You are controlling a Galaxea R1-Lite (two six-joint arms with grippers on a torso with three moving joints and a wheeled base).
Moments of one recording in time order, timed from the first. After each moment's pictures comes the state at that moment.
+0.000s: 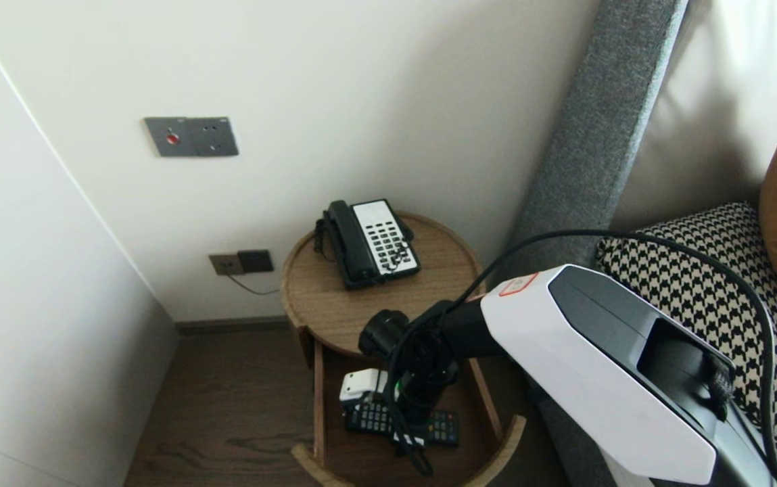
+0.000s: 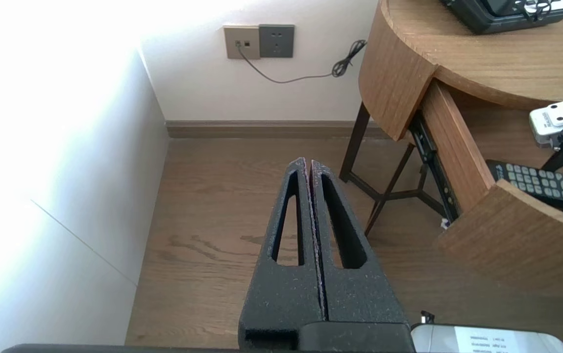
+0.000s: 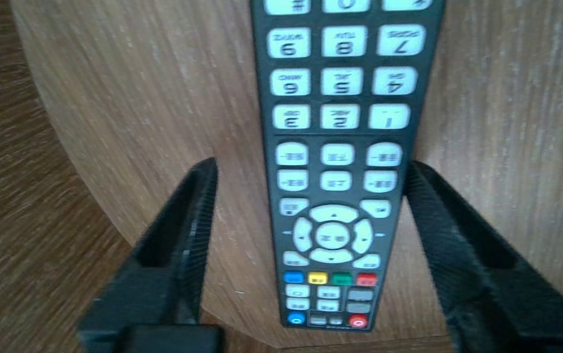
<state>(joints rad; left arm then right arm) 0.00 0.00 -0.06 0.13 0.02 -0.03 0.75 2.50 -1.79 0.57 0.03 -0.65</state>
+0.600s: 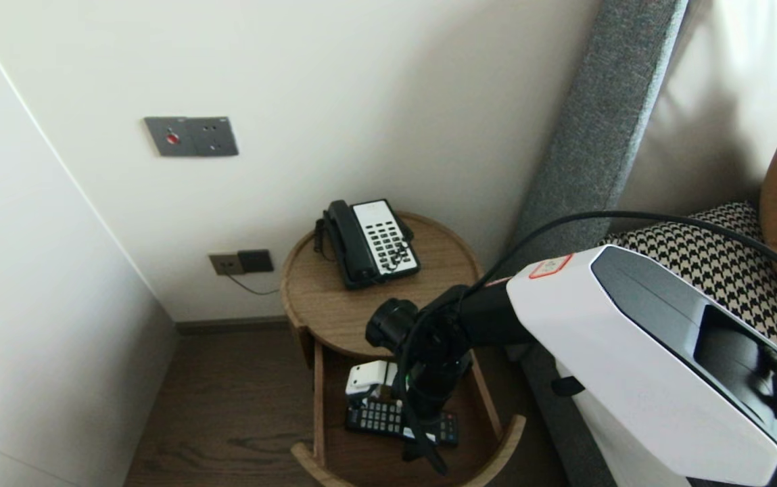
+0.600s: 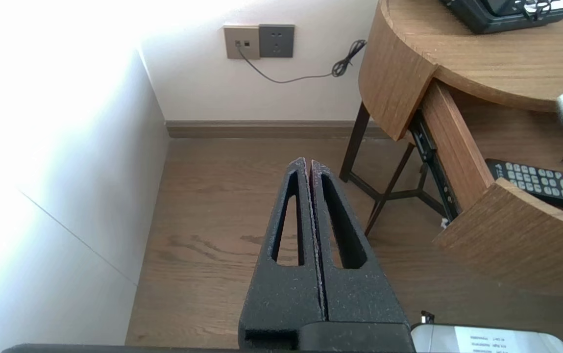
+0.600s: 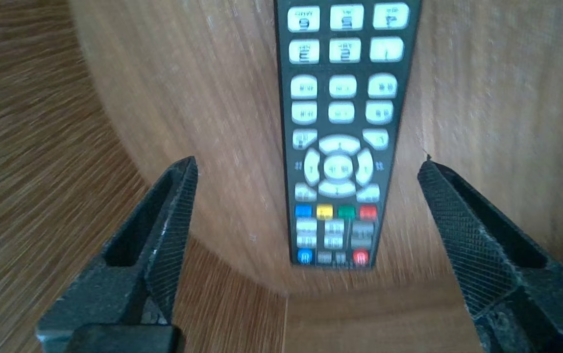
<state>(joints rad) 0.00 0.00 -0.06 0.13 0.02 -0.03 0.75 2.40 -1.73 0.62 0.03 -0.65</state>
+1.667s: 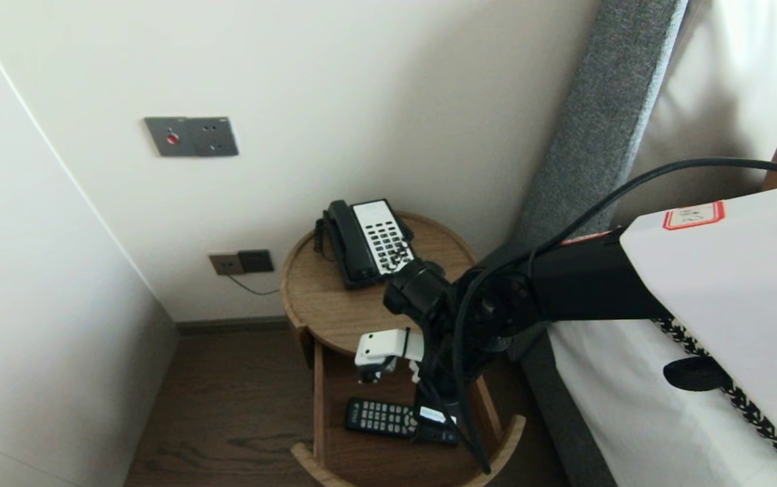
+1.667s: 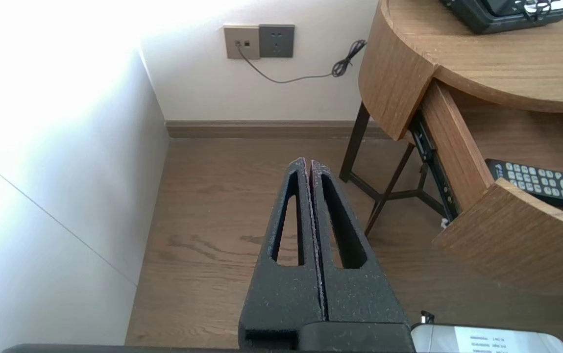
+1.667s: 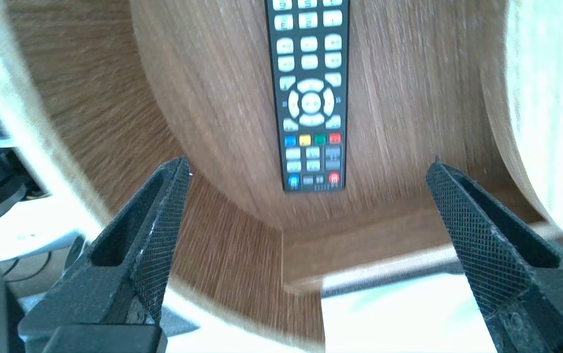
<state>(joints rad) 0.00 0.00 -0.06 0.13 0.02 -0.03 0.76 2.16 -1.63 0.64 0.02 -0.62</state>
